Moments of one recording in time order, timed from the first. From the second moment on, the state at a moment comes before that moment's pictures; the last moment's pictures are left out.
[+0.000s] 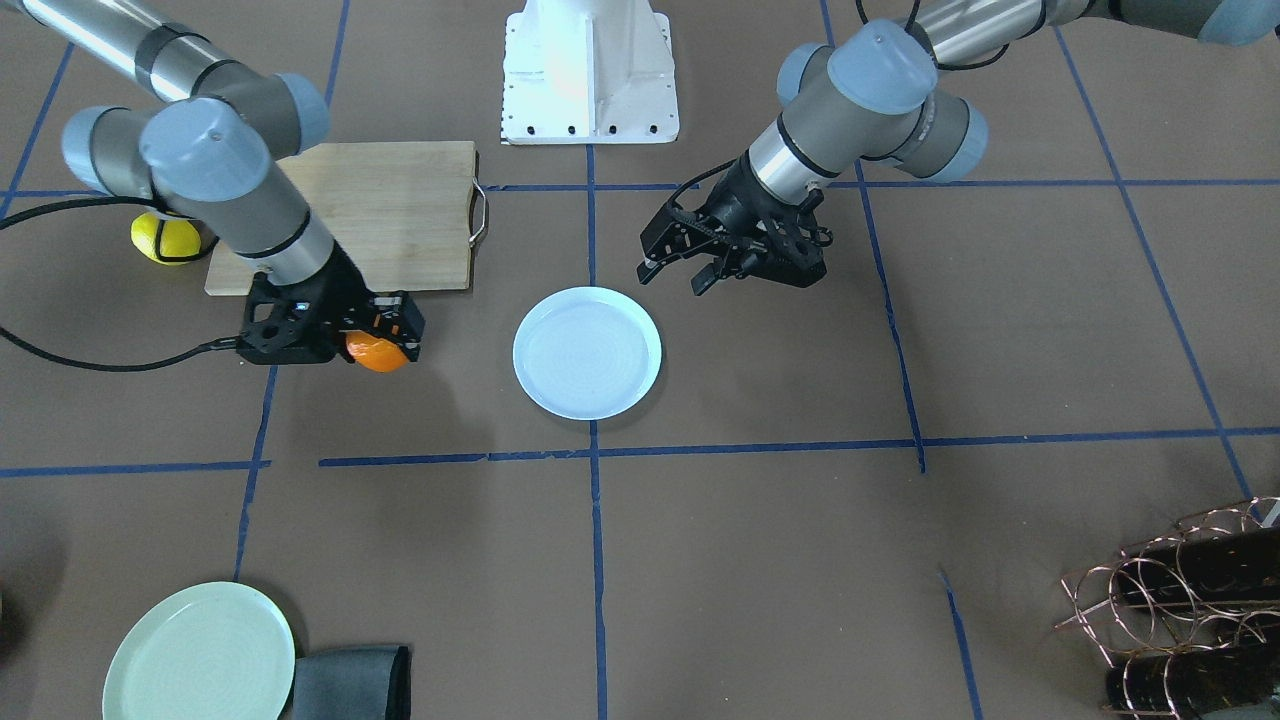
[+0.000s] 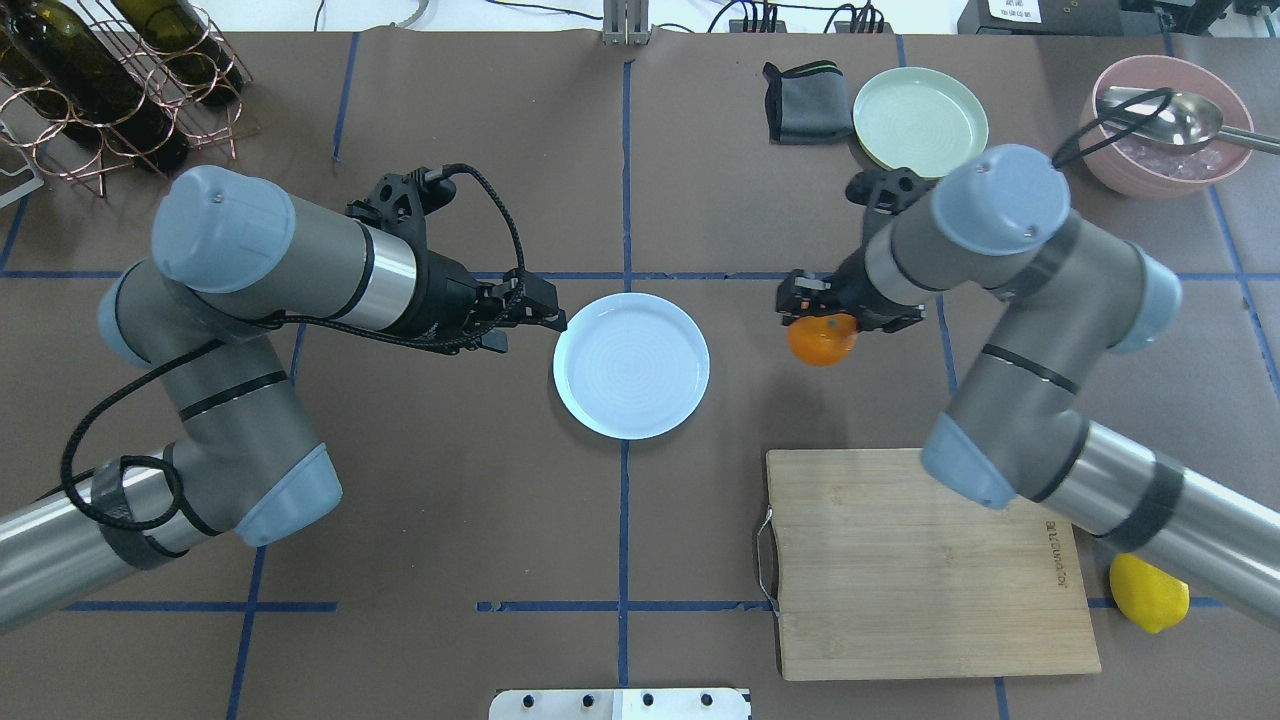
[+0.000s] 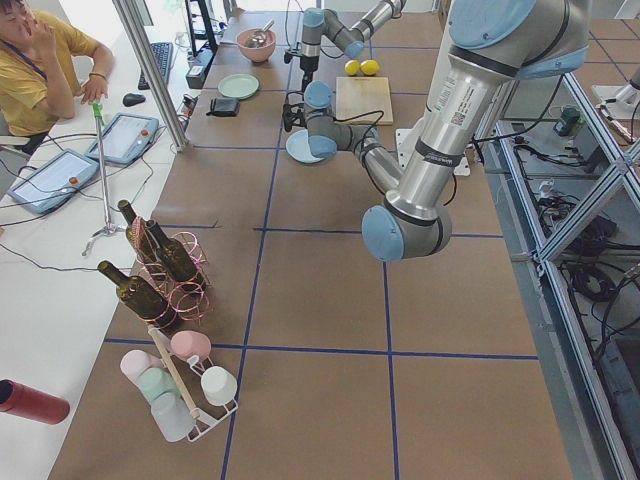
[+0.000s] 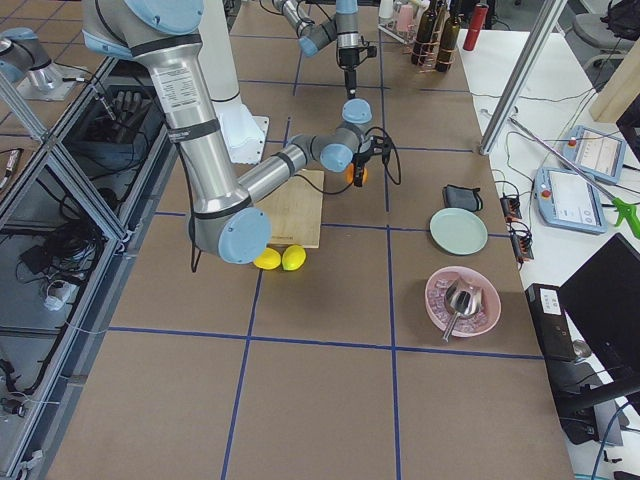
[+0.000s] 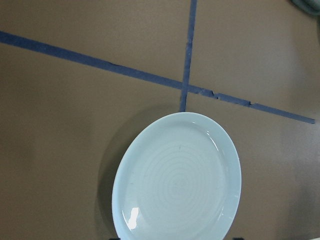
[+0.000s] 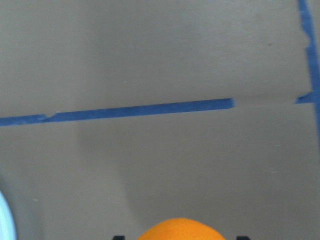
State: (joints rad) left arm -0.65 -2.06 -1.74 -2.26 -2.04 -1.51; right arm 0.68 -1.10 1.67 -1.25 1.98 1.31
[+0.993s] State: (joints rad) left arm -0.70 -1.99 -1.82 -2.26 -2.04 -1.51; right arm 0.53 -0.80 1.40 -1.27 1.80 1.49
